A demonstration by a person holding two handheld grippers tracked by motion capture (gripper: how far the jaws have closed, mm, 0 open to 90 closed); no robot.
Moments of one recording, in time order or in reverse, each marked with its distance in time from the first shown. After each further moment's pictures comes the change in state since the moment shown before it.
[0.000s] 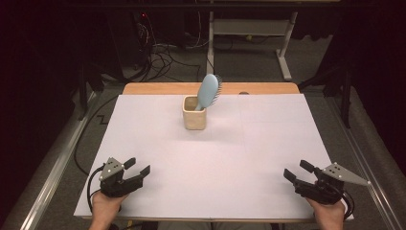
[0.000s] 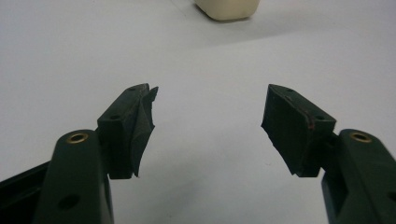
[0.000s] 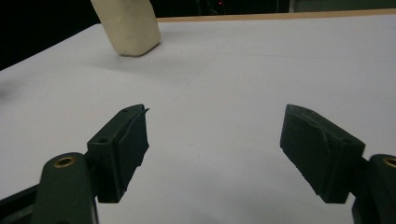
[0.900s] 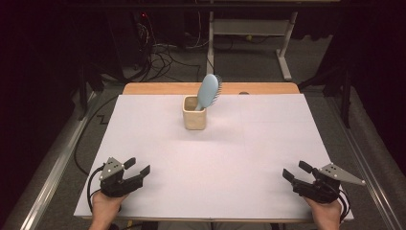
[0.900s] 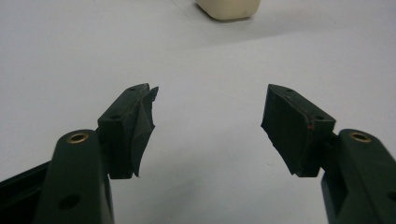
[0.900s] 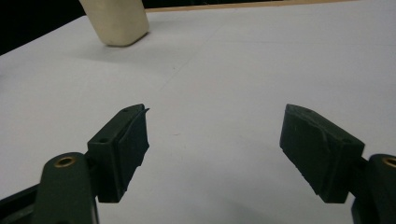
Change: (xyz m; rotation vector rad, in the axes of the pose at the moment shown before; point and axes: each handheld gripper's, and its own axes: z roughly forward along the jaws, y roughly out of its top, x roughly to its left) left arm 0.001 0.000 0.001 0.002 0.002 0.000; right arm -0.007 -0.010 0.010 0.018 -0.023 0.006
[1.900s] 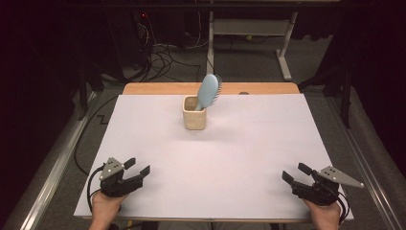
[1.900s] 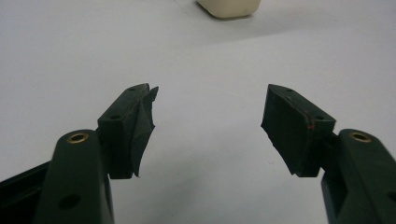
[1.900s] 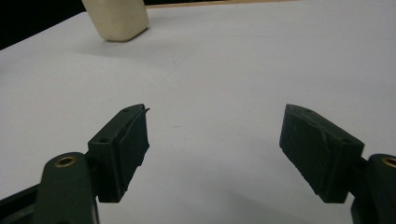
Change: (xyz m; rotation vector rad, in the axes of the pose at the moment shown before) left arm 0.001 0.000 0.000 0.007 0.000 0.001; right arm 0.001 -0.007 0.000 0.001 -0.003 -0.002
